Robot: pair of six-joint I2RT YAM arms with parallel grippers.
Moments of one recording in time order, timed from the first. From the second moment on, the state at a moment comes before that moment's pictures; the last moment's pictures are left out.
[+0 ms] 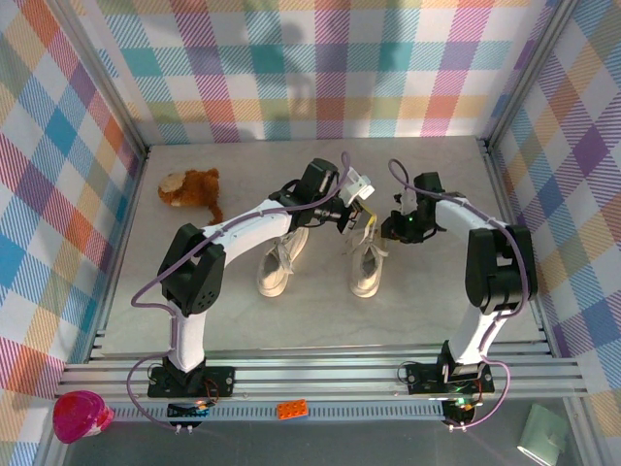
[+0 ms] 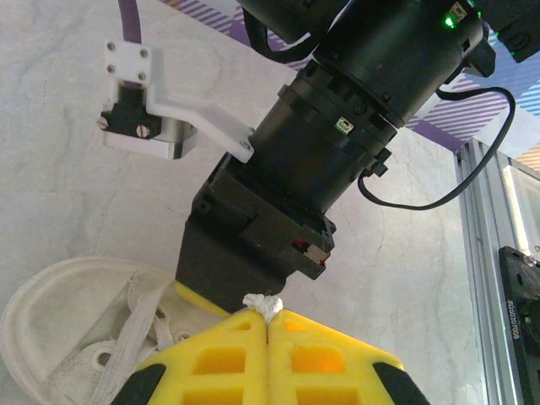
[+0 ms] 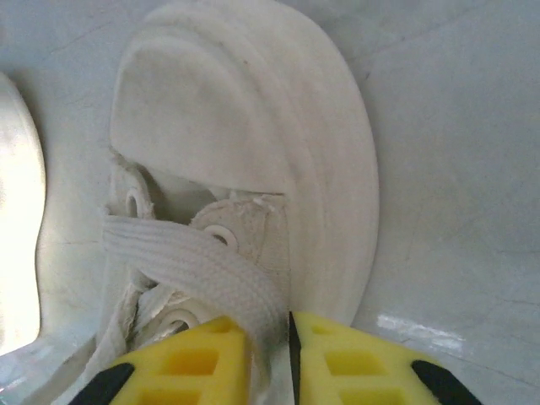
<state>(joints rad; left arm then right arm) -0.71 1.97 1.56 -0.19 0.64 0.03 0.13 1.78 1.16 -0.63 -0.49 0.20</state>
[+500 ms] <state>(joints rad) -0.74 1.97 1.53 -0.19 0.64 0.09 0.16 1.72 1.37 -0.68 -0.57 0.06</state>
